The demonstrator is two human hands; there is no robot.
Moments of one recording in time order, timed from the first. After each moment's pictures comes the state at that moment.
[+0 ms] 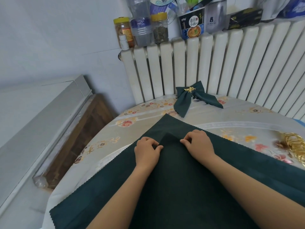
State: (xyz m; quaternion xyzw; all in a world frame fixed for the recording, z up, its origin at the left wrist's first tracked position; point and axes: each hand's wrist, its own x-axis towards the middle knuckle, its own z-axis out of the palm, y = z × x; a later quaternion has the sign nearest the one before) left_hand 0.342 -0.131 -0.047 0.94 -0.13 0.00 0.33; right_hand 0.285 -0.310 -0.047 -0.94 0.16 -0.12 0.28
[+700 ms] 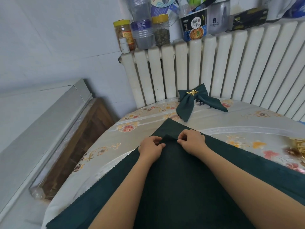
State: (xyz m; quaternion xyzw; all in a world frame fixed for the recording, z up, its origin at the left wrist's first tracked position) left_hand 0.385 -0.150 -0.041 0.92 -0.08 -0.12 0.36; right_hand 0.337 -0.309 -0.041 -0.93 0.19 -0.01 0.30
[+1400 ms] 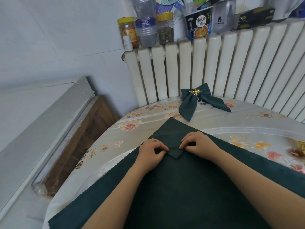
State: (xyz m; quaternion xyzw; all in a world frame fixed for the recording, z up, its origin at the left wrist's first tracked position) left_hand 0.372 -0.119 -0.049 0.88 -0.29 -0.06 0.37; right_hand 0.311 -0.327 -0.037 -0.93 0.01 -0.01 0.37
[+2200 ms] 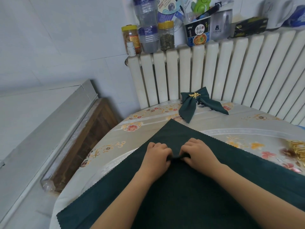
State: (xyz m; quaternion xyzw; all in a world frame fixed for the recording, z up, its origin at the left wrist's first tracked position) left_hand 0.335 -0.125 -0.026 0.90 -0.42 0.06 0.11; right_hand 0.278 -0.297 -0.032 -0.98 -0.08 -0.11 0.14
